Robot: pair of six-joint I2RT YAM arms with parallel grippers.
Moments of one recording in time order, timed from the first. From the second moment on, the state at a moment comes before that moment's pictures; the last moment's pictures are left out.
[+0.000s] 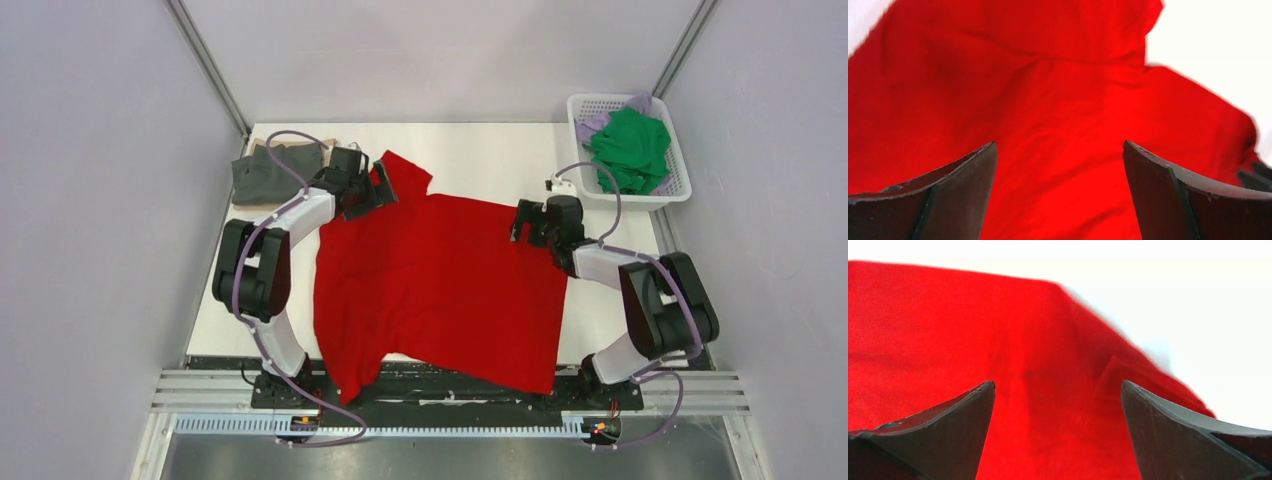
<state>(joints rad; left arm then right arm) -0.27 1.79 1.25 -0.25 0.07 -0.58 0.23 1.52 0.60 0.28 0.04 0.31</state>
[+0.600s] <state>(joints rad) -0.27 1.82 1.18 -0.27 0.03 -0.58 0.16 1.64 0.86 0.21 0.01 0.29</state>
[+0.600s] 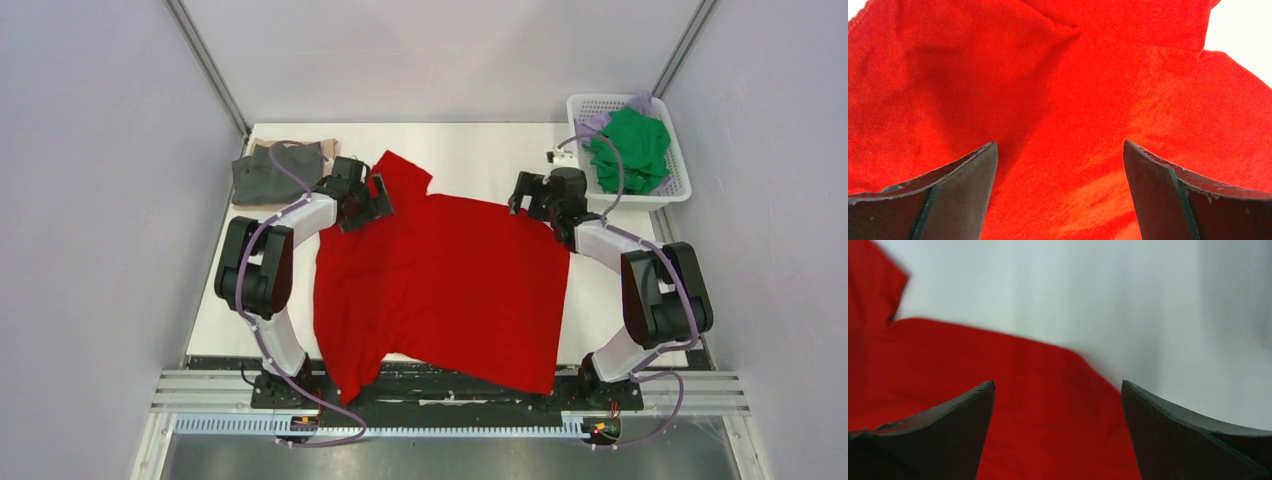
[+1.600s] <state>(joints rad) -0.25 1.81 1.09 -0.20 0.01 -0.59 0.16 1.80 1.07 -0.03 0.22 0.20</state>
